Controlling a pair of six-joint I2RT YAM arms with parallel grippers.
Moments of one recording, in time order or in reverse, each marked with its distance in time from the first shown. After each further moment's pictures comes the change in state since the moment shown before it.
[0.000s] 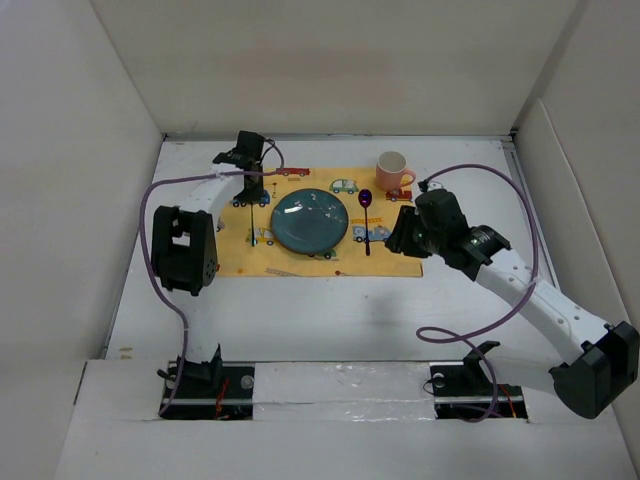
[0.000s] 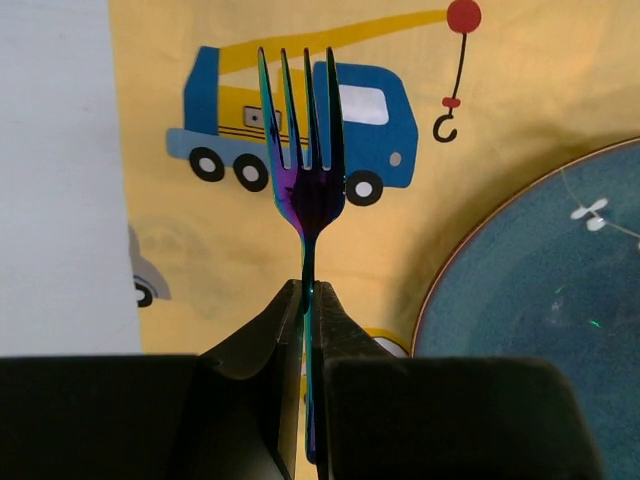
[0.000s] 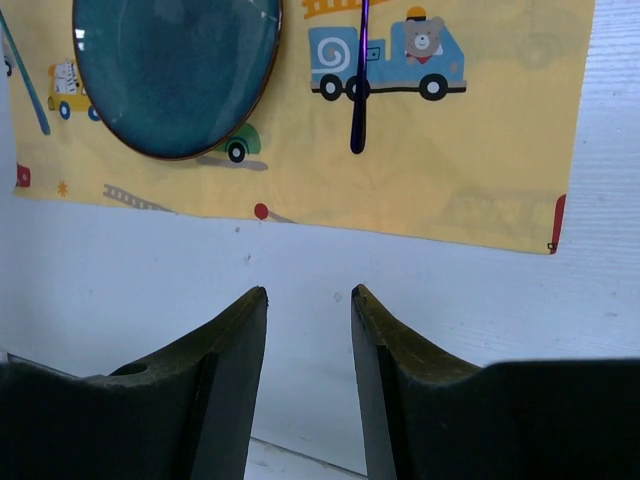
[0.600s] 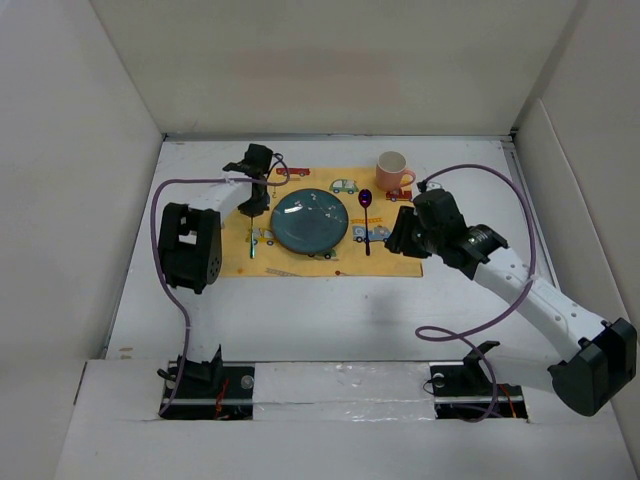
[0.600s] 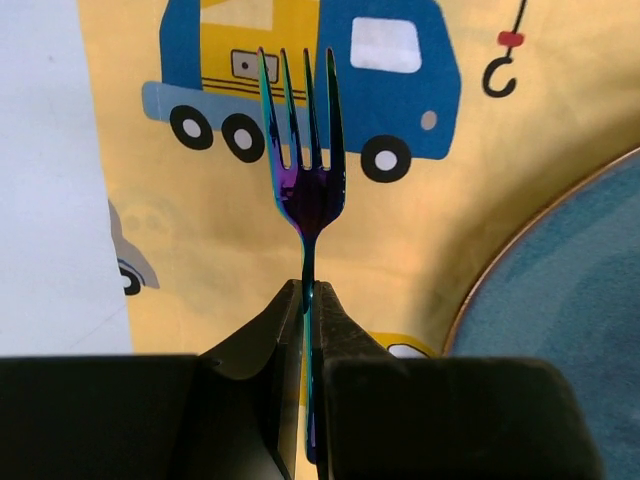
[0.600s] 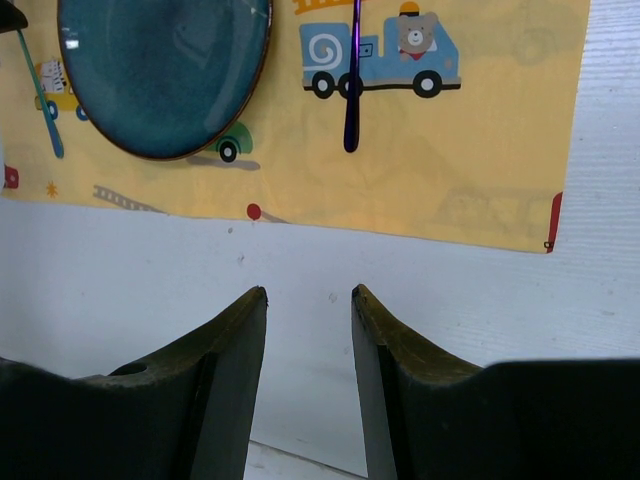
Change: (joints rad) left arm -0.038 0.041 -0.080 0.034 -0.076 0.001; right arm -0.002 0.015 -0.001 0.000 0.010 0.002
